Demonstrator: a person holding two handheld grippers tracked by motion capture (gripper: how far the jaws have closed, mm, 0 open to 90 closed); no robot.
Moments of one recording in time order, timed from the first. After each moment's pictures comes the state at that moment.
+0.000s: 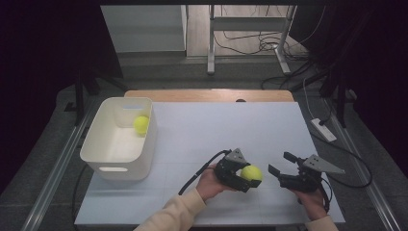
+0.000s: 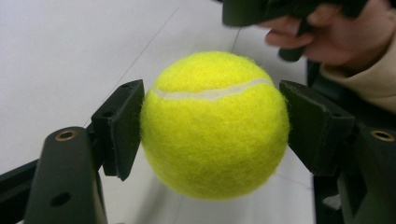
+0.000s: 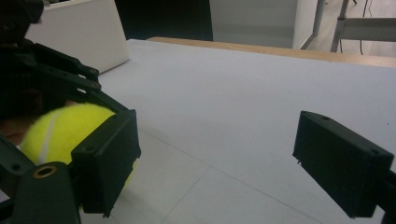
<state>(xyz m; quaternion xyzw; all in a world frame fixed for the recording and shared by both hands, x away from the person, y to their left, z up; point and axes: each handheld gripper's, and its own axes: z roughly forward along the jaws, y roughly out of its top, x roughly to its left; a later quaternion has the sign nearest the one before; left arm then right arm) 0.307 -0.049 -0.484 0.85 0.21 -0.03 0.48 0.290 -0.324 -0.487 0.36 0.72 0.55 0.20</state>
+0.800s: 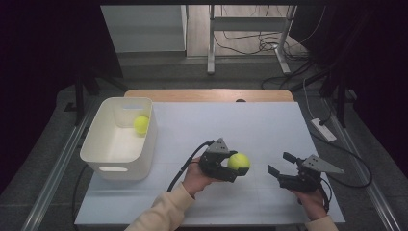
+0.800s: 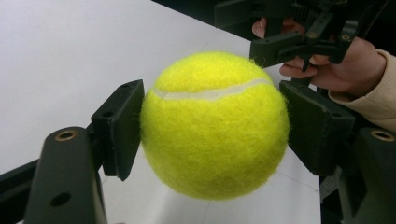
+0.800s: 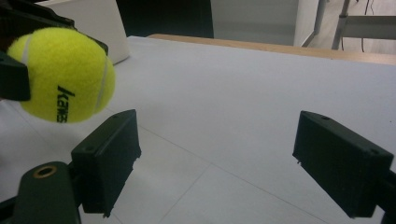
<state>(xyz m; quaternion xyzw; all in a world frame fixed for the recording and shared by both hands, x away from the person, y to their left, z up) 0.311 -0.007 -0.461 0.82 0.24 0.01 0.51 0.290 -0.323 -0.488 0.36 0.73 0.55 0.20</state>
